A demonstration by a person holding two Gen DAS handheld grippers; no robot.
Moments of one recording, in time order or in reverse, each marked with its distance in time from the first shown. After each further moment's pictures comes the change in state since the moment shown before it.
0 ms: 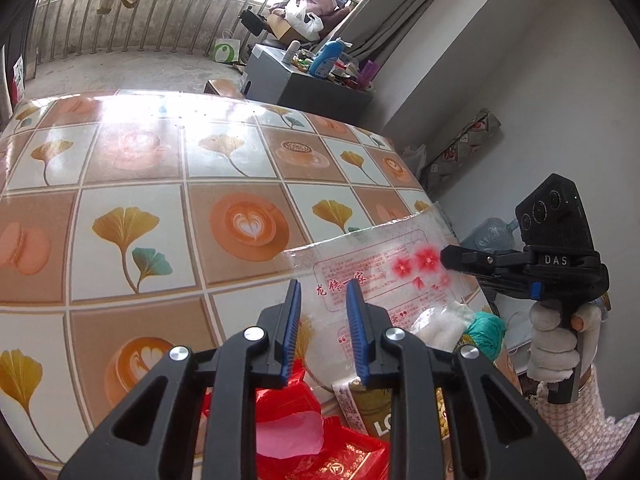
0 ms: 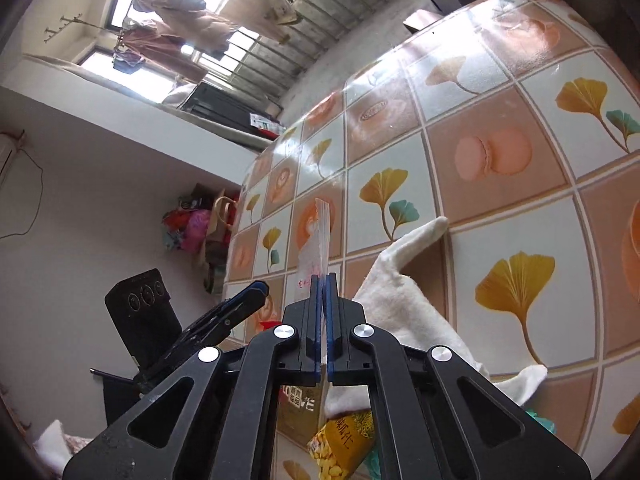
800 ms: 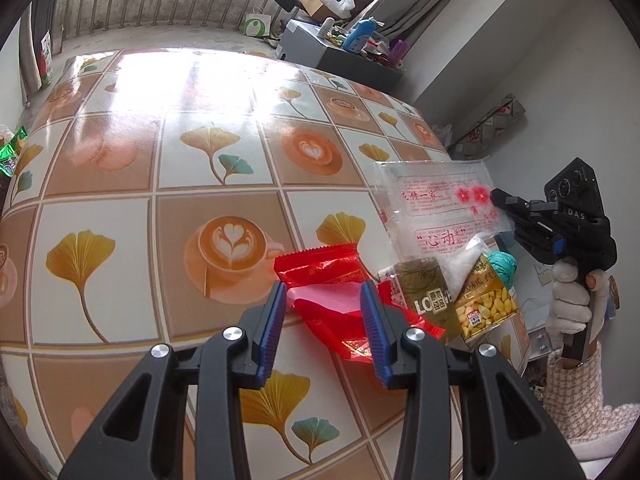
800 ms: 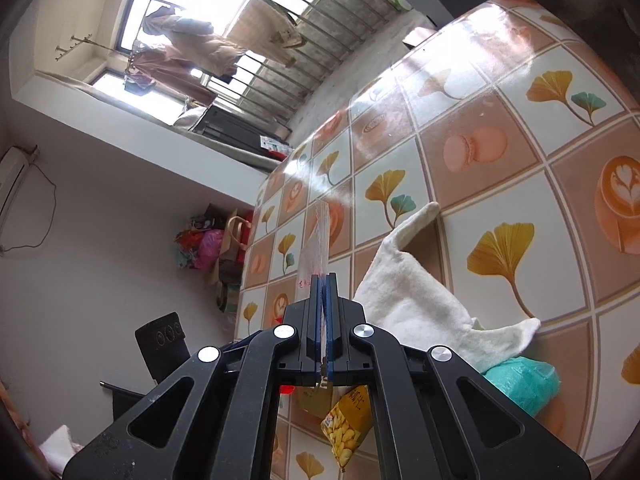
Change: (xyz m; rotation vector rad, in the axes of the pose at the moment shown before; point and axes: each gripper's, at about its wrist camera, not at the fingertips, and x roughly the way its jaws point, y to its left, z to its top) left arm -0.034 0.021 -0.049 -0.057 0.104 0.112; right arm -0.014 -0.004 -0.018 0.028 -0.084 0.038
